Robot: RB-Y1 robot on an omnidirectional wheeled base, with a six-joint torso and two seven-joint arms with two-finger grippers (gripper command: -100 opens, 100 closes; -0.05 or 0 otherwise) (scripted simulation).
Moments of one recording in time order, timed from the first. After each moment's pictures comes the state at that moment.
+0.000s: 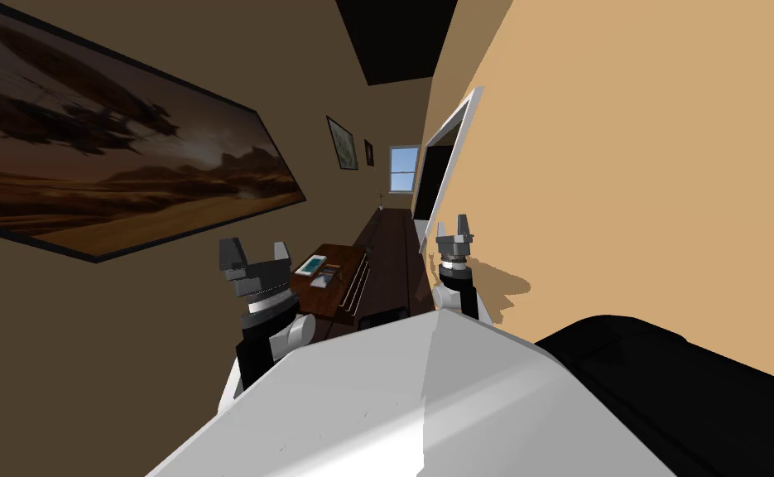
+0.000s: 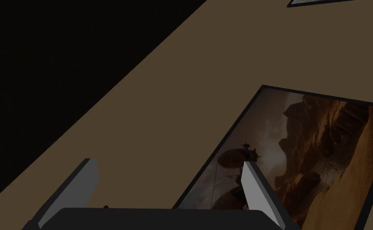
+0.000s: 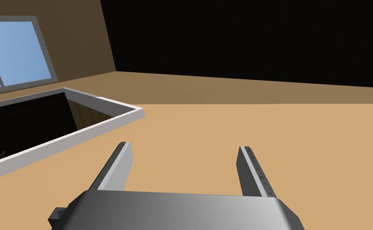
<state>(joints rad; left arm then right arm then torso) 0.49 0.00 0.07 -2.33 0.01 -0.54 -0.03 0.51 0.05 -0.02 -2.37 0.09 -0.54 -0.12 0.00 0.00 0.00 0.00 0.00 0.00</state>
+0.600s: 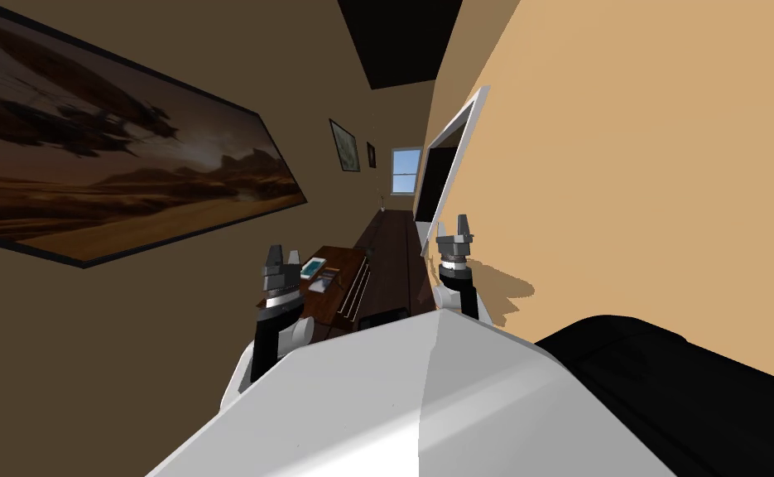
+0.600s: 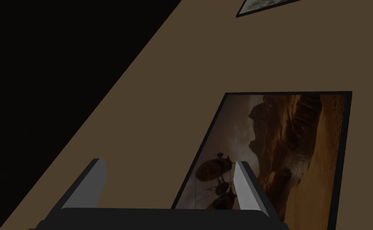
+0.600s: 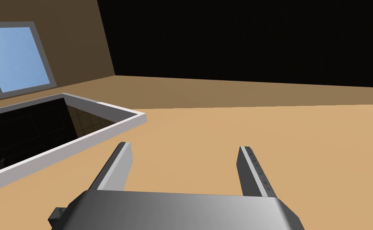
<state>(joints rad) 0.48 0.08 0.09 -2.19 -0.04 -0.50 -0.07 0.51 0.05 -0.02 -2.37 0.09 -0.54 -0.12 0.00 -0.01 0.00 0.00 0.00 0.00</state>
